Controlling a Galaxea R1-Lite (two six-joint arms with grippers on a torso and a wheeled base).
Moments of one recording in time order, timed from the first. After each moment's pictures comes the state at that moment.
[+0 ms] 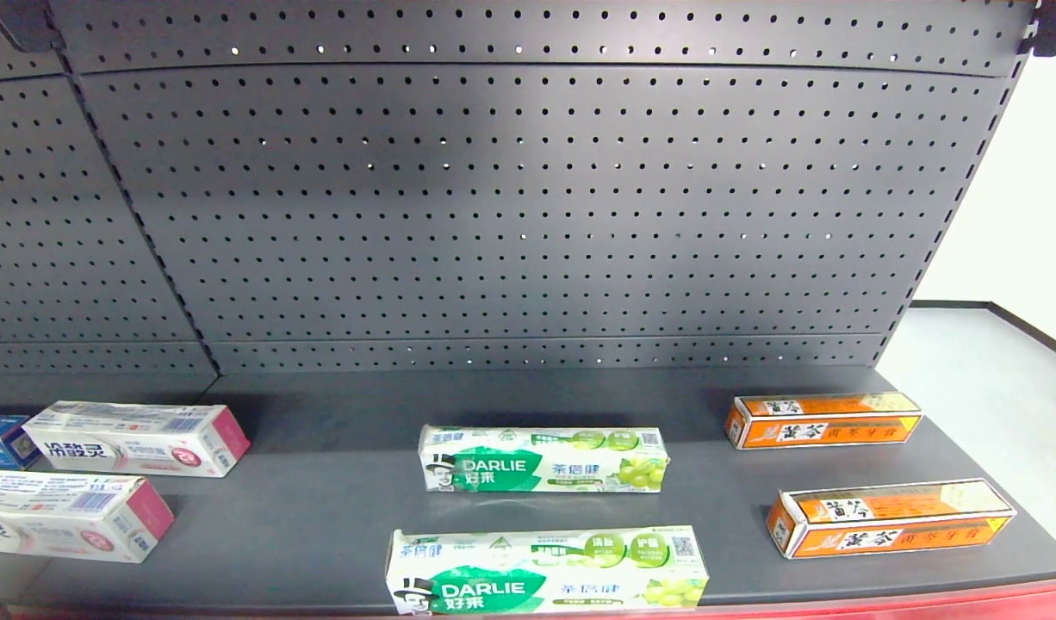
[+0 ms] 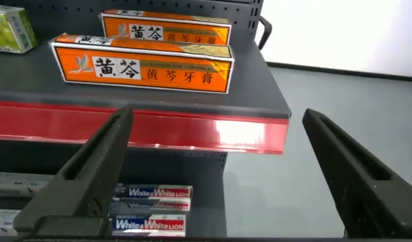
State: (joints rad) left arm -0.04 0.08 -0.01 -0.03 0.09 0.13; right arm 0.00 0.00 -0.01 -0.04 0.02 -0.08
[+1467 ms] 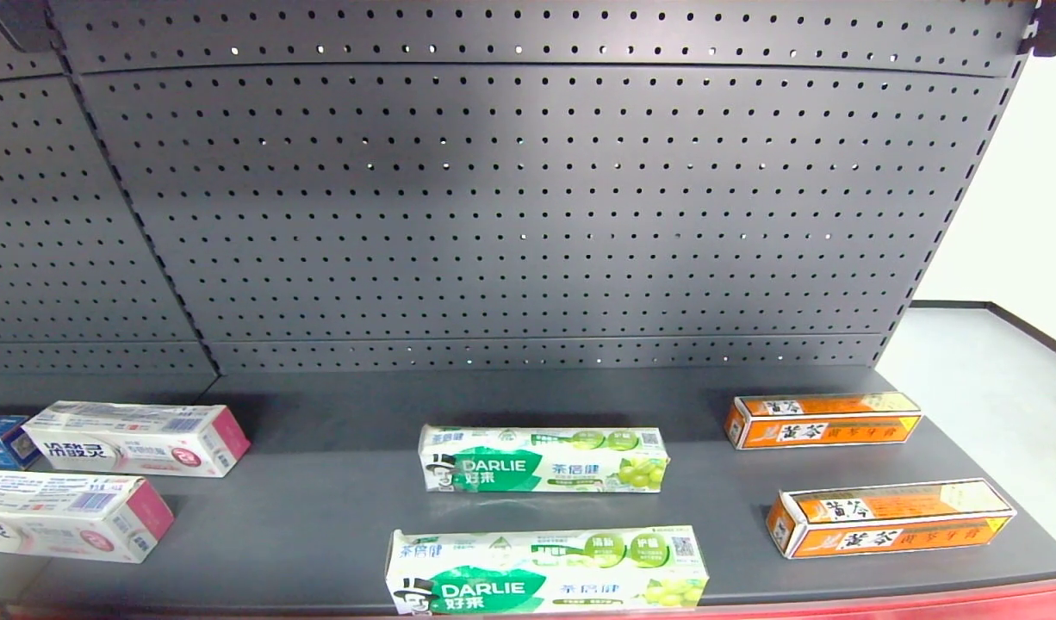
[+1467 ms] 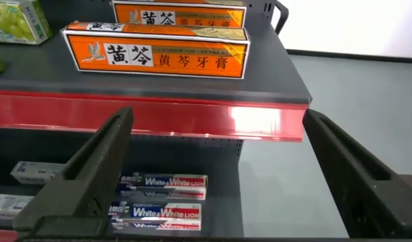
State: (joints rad) left arm -0.03 0.06 0.00 0.00 -0.14 0.11; right arm 0.00 0.00 0.00 0.00 0.06 -0.03
